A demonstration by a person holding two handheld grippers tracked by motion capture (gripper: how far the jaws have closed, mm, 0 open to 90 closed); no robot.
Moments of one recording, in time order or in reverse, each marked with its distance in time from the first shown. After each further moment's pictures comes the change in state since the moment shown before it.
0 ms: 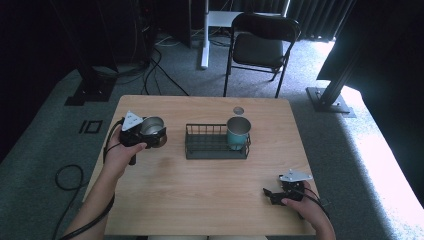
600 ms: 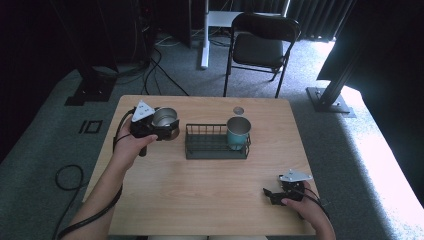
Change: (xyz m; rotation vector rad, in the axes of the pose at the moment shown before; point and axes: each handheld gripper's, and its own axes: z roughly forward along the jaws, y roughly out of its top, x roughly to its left) left arm -0.029 0.040 0.010 -0.048 -0.087 0.047; right arm 0.000 0.000 0.000 0.000 0.000 0.000
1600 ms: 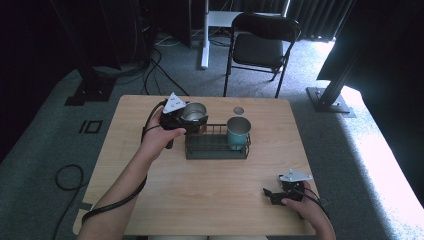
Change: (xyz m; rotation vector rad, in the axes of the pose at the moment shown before) left arm -0.050 0.030 0.054 -0.009 -0.129 0.033; right arm 0.000 0.000 0.000 -0.001 0.000 0.000
